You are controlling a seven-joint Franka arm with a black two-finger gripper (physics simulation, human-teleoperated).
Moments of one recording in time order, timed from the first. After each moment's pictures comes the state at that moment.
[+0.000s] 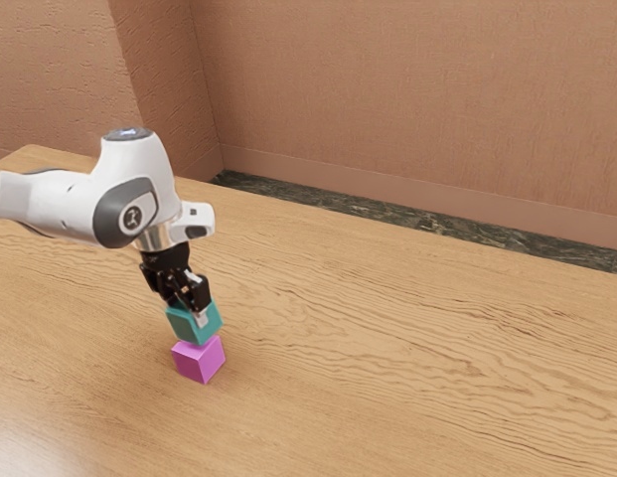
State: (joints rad) arm 0.72 -0.04 -0.69 -2.29 -0.06 2.24 0.17
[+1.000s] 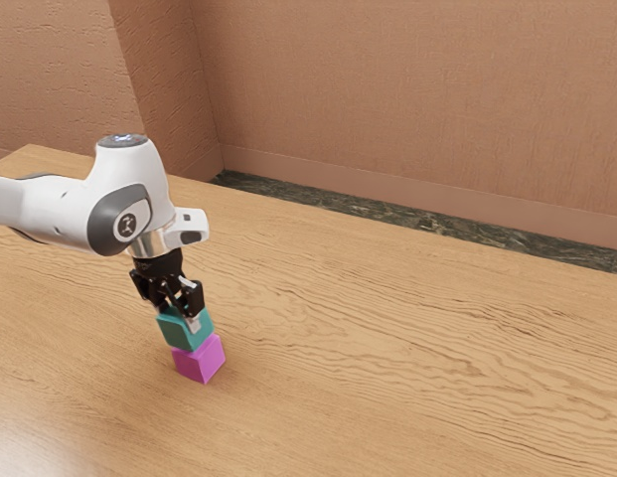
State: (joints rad) arm 0.74 -0.07 -0.70 -2.32 -0.06 2.25 0.11
